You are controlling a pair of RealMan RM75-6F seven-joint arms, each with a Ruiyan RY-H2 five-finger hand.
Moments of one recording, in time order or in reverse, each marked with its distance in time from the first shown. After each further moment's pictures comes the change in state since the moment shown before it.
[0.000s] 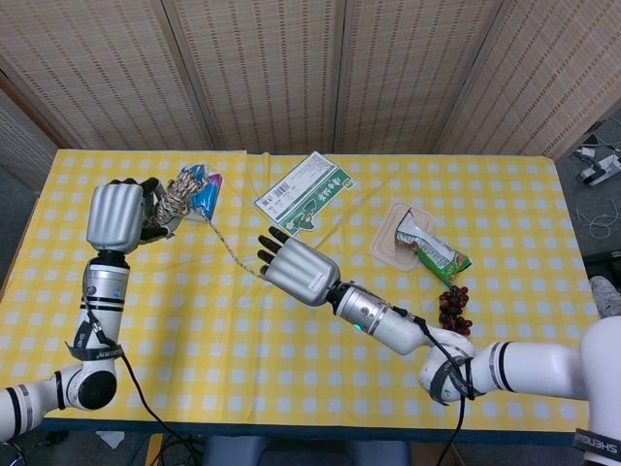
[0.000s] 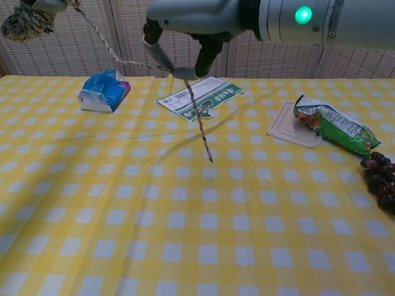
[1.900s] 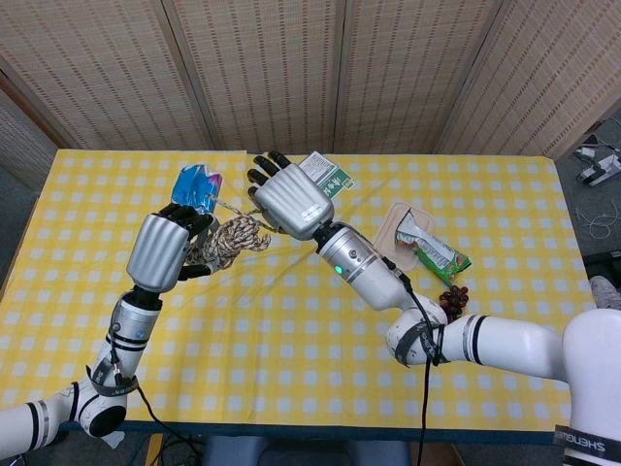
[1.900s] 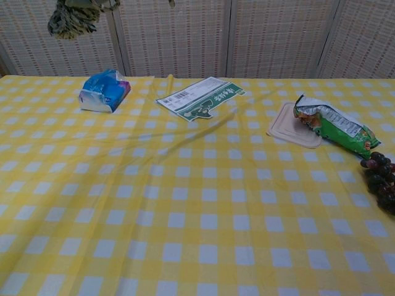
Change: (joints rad) left arm 0.046 -0.096 0.106 0.025 0.501 0.114 -0.300; right arm 0.094 -0.050 0.164 0.181 0.263 0.041 0.129
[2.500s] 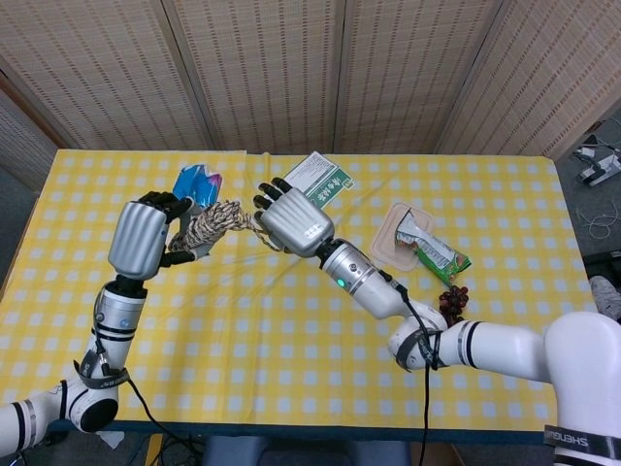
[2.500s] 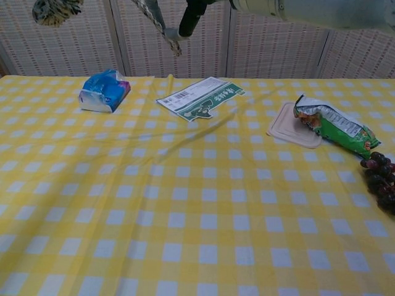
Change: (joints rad) left arm 0.021 0.050 -0.062 -0.029 -0.085 -0.033 -0.037; right arm -0.033 -0.068 -0.071 0.060 -0.089 -0.031 0.072
